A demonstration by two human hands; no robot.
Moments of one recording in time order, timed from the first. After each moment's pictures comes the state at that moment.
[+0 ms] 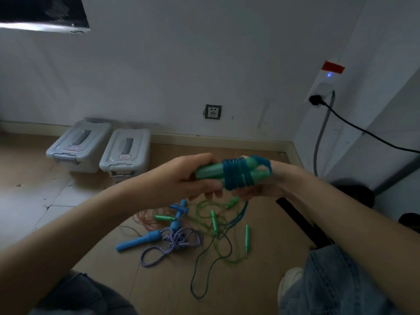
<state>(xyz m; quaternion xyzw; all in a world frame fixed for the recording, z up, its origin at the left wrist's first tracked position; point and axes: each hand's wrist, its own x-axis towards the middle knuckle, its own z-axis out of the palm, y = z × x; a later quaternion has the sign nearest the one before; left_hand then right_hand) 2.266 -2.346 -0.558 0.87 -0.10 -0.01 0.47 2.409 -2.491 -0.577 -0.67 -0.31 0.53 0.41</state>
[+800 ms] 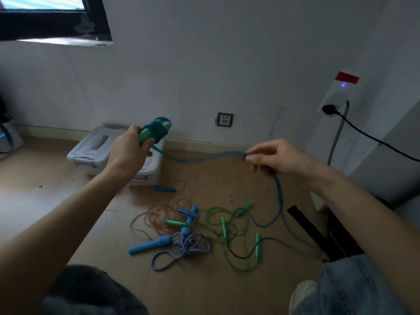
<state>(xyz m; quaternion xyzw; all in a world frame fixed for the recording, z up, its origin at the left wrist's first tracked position) 2.273 -2.247 -0.579 0.87 0.32 0.26 0.29 2.428 -2.495 -0.557 -0.78 -0.37 0.29 0.42</state>
